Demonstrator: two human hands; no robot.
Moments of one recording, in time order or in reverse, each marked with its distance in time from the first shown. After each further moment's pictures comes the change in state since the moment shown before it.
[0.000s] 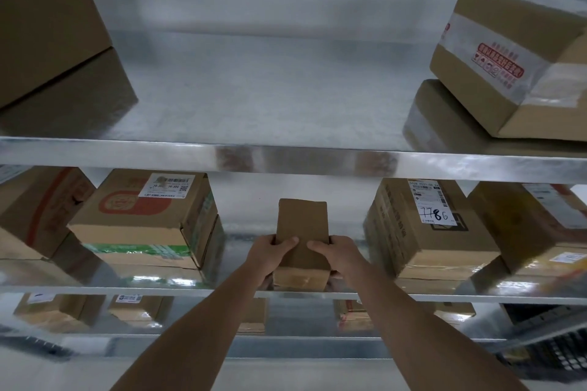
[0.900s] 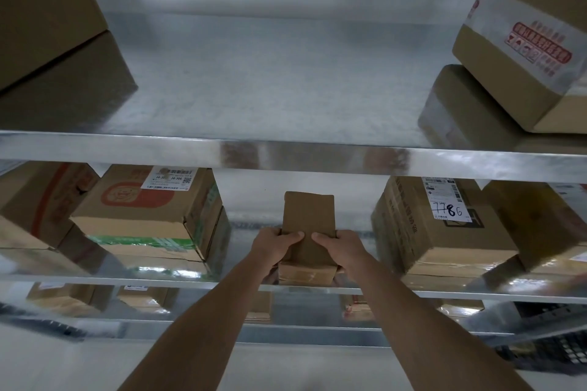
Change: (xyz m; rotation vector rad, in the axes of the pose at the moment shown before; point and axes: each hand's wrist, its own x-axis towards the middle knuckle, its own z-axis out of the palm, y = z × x) left_hand 0.016 -0.002 -0.001 0.015 0.027 -0.068; right_hand 0.025 0.008 0.008 -0.072 0.044 0.022
